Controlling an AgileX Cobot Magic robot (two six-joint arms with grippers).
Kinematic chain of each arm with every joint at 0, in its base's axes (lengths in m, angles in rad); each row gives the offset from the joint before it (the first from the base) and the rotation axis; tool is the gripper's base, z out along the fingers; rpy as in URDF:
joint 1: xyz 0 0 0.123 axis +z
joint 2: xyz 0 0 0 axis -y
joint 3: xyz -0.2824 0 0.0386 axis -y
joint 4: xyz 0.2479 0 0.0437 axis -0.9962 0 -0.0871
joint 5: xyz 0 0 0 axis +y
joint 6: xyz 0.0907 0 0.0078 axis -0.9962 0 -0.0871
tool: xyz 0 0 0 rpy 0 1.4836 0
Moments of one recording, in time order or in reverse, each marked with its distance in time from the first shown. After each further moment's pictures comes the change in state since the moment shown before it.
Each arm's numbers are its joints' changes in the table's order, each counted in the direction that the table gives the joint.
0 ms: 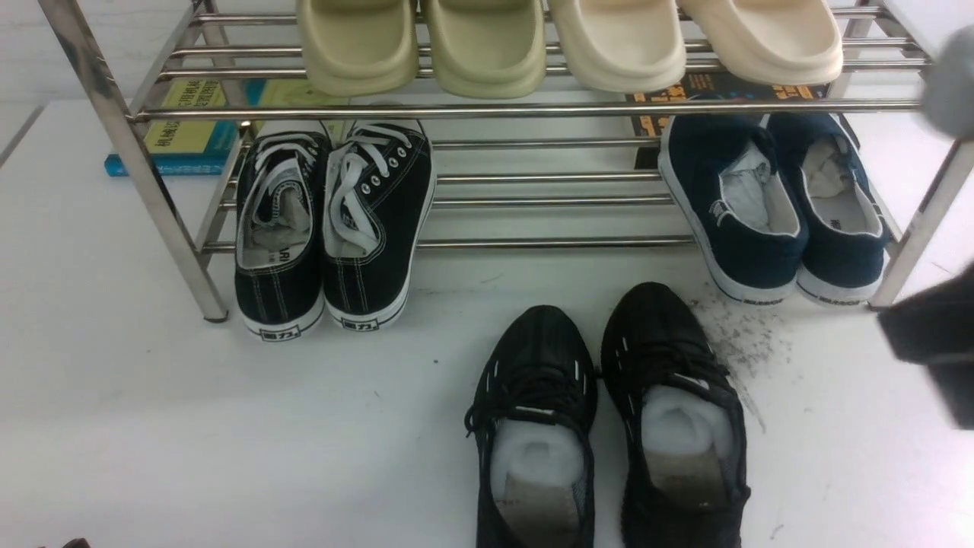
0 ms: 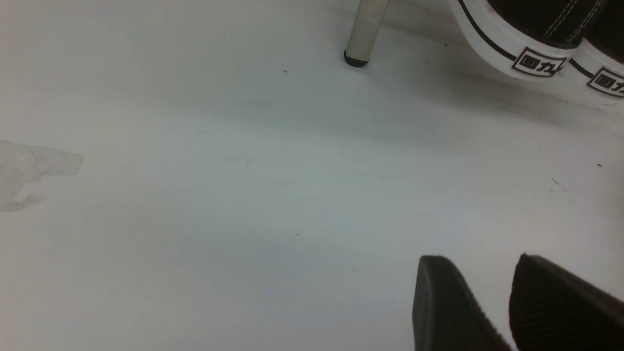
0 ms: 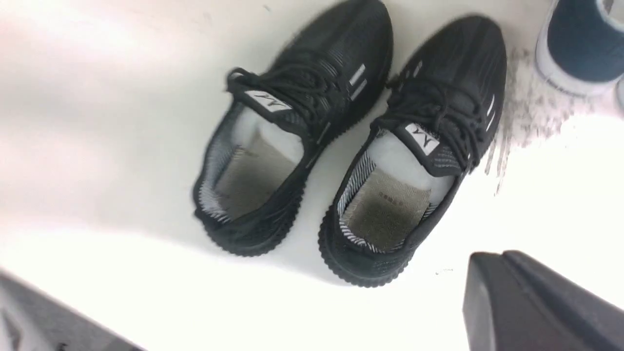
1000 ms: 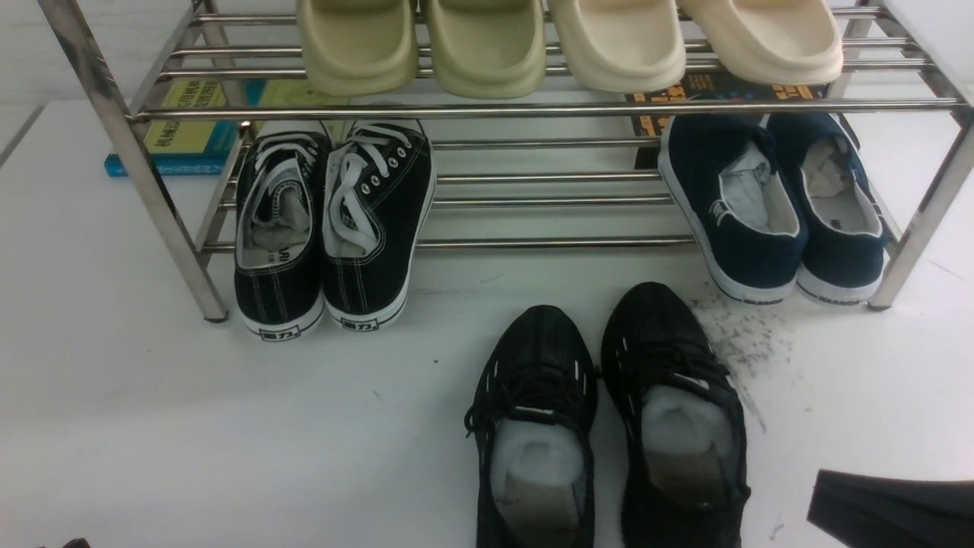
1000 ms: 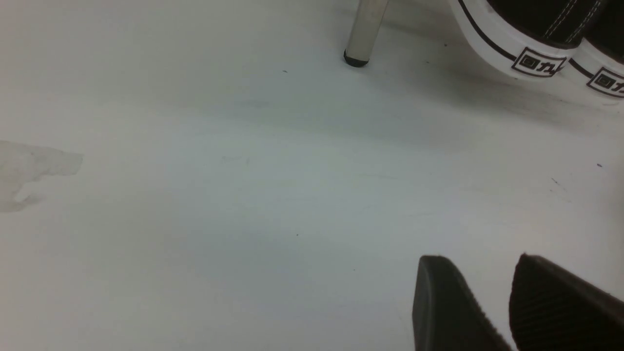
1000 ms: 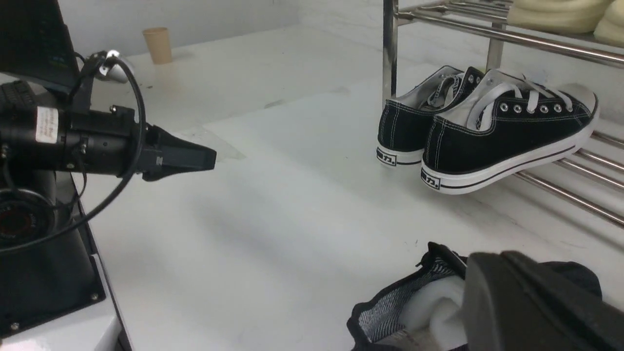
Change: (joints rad) right arm 0.000 0.479 -0.938 0.110 -1.244 0.105; left arm 0.000 0.000 0.000 0.000 0.000 0.000
